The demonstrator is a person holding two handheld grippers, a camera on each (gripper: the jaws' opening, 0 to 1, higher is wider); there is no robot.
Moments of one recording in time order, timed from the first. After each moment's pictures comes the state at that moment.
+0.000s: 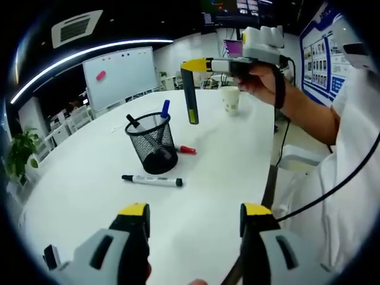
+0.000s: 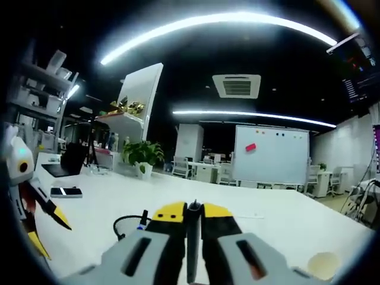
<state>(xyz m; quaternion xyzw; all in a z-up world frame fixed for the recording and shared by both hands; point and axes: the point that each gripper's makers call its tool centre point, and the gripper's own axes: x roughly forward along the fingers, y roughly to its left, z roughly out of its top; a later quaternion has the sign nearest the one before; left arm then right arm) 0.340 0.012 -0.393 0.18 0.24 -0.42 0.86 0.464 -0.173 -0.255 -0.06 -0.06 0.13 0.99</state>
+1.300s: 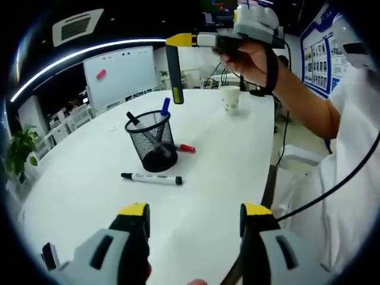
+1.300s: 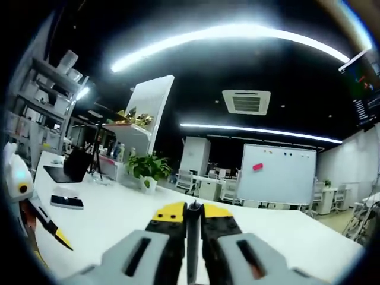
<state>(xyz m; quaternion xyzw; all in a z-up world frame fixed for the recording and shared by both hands) 0.340 0.014 -0.396 0.17 0.24 -0.42 0.86 0.470 -0.150 -0.207 -0.08 -0.12 0.16 0.98</state>
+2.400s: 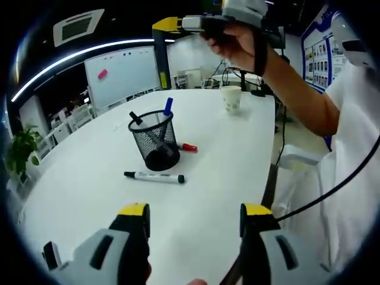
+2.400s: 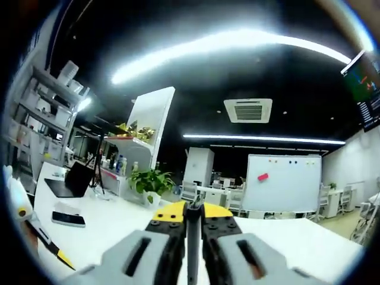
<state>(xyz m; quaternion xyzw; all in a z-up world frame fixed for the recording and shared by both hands) 0.341 0.020 -0.395 0.17 0.24 -0.41 0.86 0.486 -0.119 -0.159 -0.06 -0.15 0.18 0.97</state>
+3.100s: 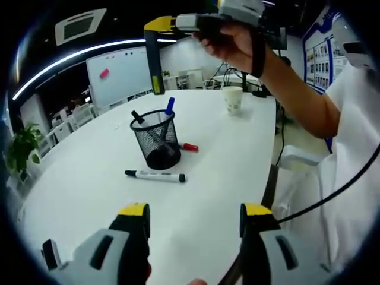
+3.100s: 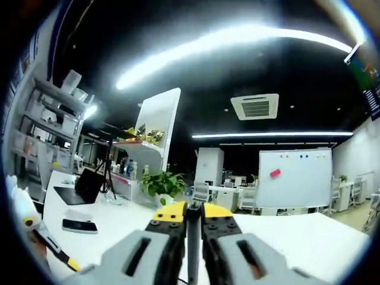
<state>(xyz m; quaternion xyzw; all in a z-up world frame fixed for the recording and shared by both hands) 0.342 0.023 -0.395 0.17 0.24 -0.41 0.86 0.489 -0.093 -0.166 -0.03 -0.14 0.22 0.96</state>
